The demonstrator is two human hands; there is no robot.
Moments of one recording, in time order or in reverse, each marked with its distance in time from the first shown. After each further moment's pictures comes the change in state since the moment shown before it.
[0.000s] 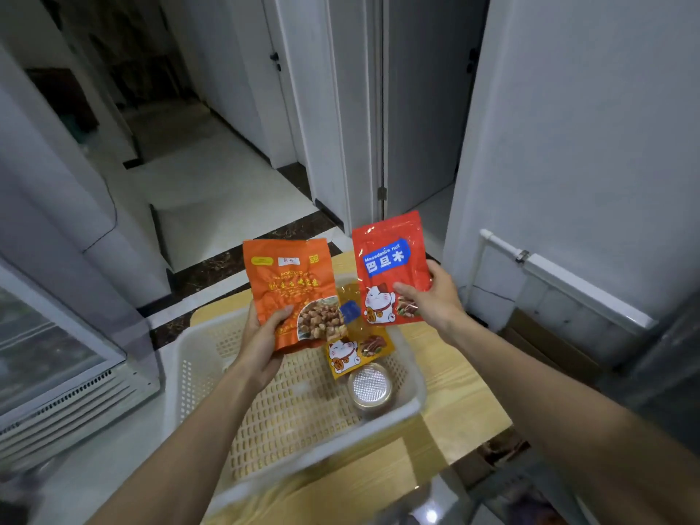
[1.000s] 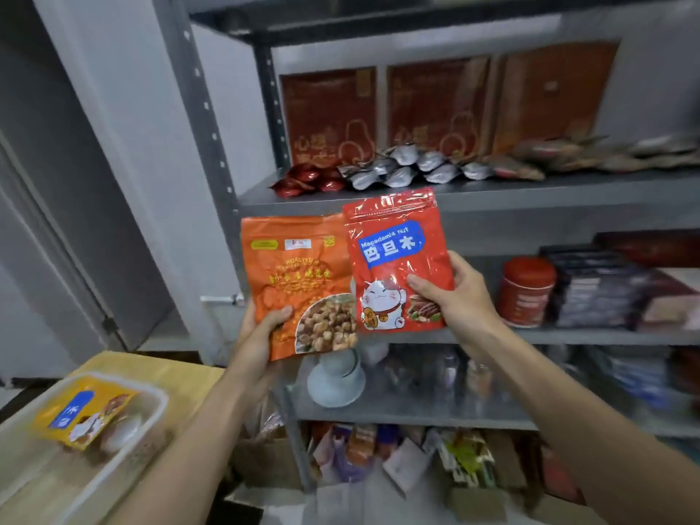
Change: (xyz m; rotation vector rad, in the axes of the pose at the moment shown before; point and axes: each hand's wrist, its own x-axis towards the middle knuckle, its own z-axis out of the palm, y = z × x) left_hand -0.441 -0.063 0.192 0.089 -1.026 -0.005; right_hand -0.609 -0.083 -0.246 0.129 0.876 -0.331
